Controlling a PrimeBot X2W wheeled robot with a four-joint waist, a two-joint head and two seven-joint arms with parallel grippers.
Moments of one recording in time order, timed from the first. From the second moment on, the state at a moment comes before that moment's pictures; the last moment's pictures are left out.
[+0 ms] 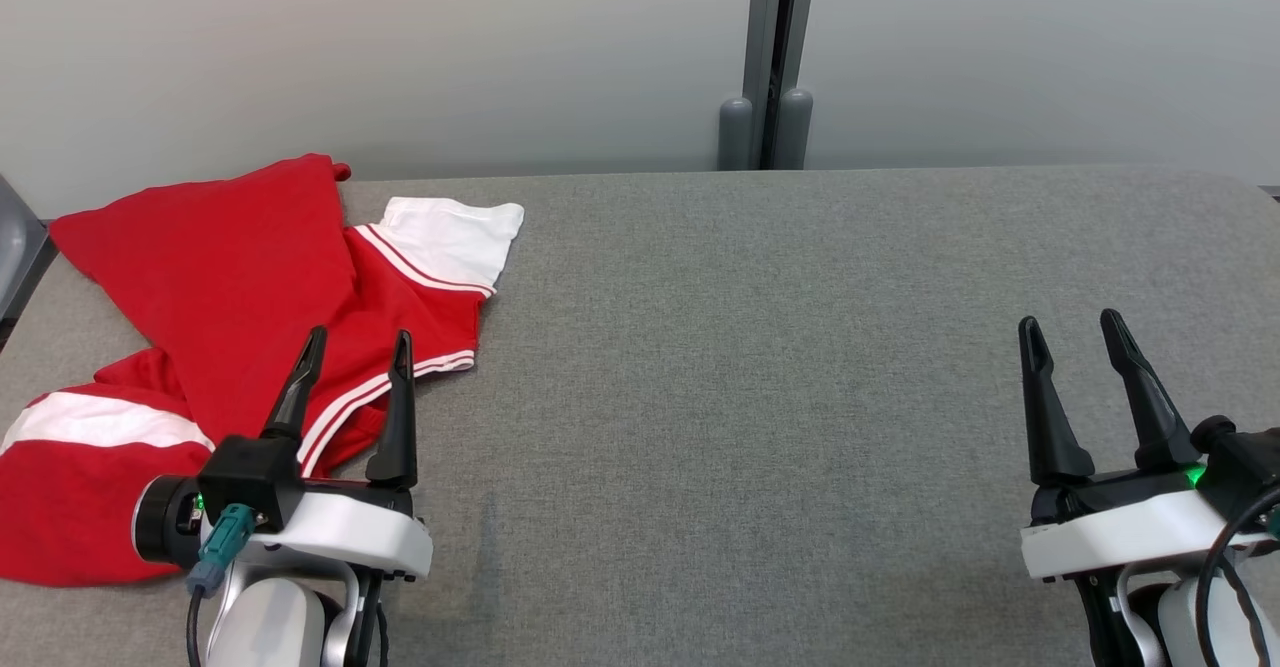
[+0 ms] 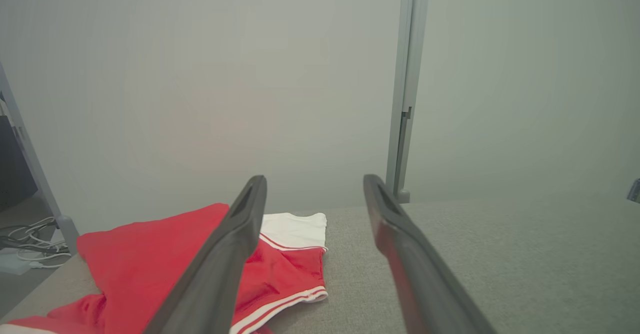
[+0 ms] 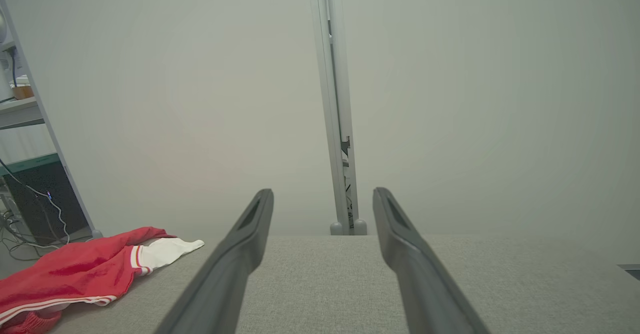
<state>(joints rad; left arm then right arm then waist) -0.19 0.05 -0.05 0.27 -0.12 -0.03 -0.26 -0.14 -0.10 0.05 0.14 0.28 0.13 -0.26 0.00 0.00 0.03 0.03</state>
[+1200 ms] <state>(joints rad) -0.21 0.05 -0.04 0.32 -0.18 -0.02 -0.26 -0.15 -0.12 0.09 0.16 0.31 0.13 -0.26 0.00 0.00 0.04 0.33</state>
